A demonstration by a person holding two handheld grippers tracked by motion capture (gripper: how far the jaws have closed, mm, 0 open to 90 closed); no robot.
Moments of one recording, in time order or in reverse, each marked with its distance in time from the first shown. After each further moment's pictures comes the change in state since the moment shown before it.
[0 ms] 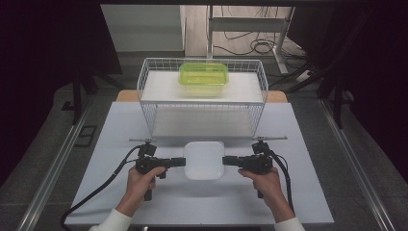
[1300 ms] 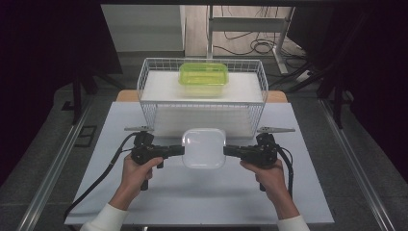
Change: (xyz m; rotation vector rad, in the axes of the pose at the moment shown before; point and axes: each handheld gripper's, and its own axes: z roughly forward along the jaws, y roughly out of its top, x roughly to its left) left arm -0.029 0.033 -0.018 -0.042 0.020 0.139; right arm 0.029 0.025 -0.020 -0.095 0.015 -0.142
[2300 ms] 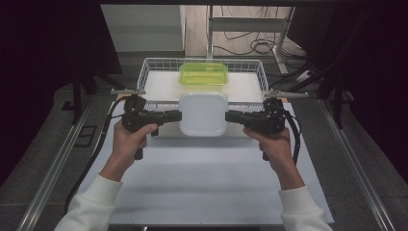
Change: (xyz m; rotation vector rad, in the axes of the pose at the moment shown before) left arm -0.043 0.089 -0.036 -0.094 0.032 0.148; right arm 0.033 0.090 -0.020 -0.103 -0.009 -0.141
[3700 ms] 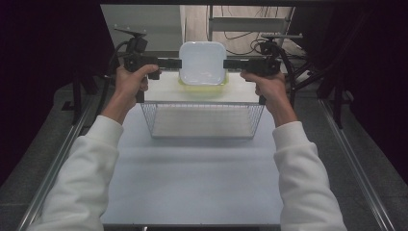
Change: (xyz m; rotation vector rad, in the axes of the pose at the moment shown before) left arm 0.056 0.123 0.017 0.007 -0.002 -0.062; right arm -0.057 0.120 0.037 0.002 -0.005 0.064
